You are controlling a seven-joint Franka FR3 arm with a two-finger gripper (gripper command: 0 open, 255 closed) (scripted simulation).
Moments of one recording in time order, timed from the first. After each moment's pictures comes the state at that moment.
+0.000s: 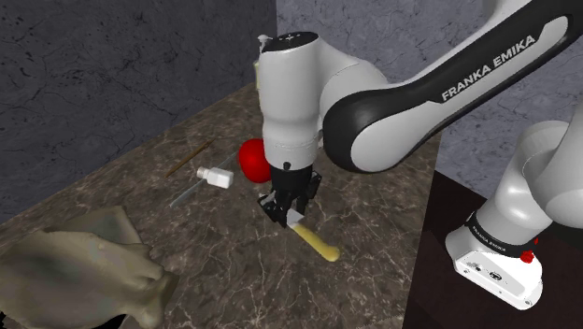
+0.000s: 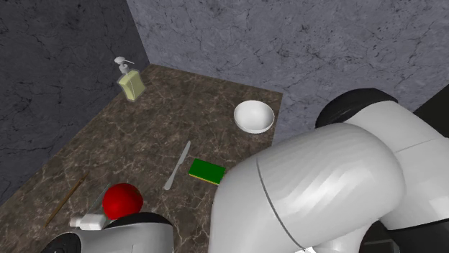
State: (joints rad) arm 0.48 -0.01 0.48 -2.21 0.05 2.20 0.93
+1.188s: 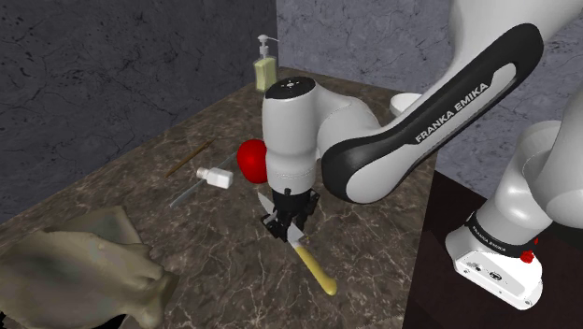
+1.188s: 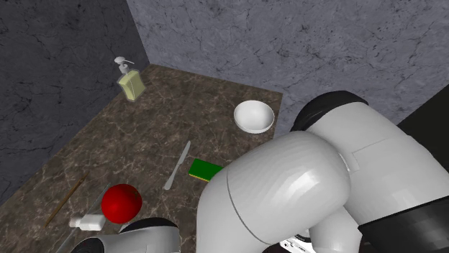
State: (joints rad) arm 0.48 0.08 0.48 -2.27 0.00 2.34 0.96
